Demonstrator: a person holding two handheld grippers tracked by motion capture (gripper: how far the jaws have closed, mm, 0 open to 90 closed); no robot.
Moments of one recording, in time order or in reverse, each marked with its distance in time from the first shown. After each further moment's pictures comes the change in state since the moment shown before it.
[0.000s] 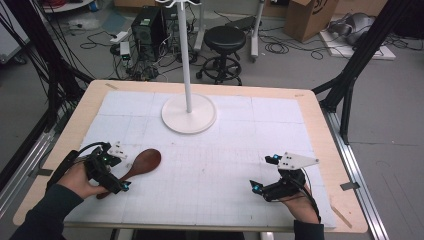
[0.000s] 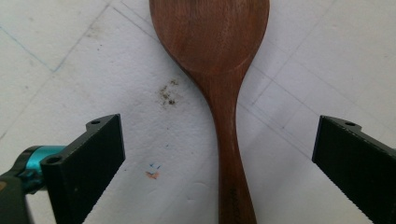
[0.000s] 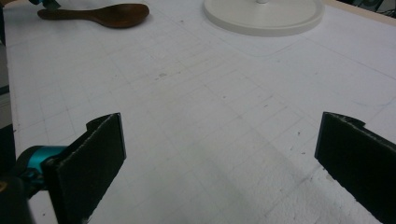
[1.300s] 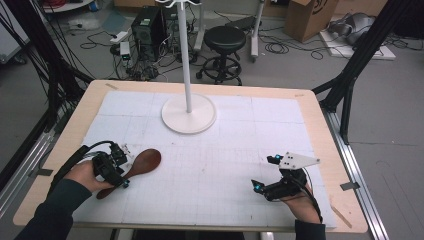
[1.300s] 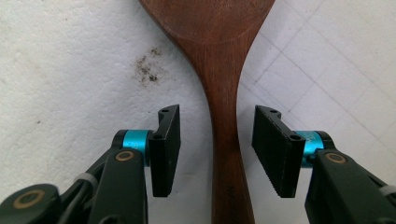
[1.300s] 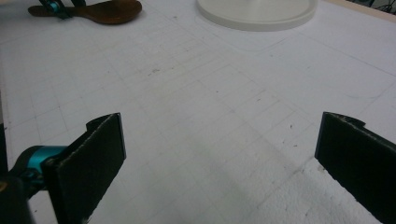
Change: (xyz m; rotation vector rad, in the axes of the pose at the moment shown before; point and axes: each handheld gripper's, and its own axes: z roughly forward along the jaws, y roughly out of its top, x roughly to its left) left arm 0.011 0.008 0.019 0.191 -0.091 -0.042; right arm -0.003 -0.002 -0.001 0.010 -0.018 0.010
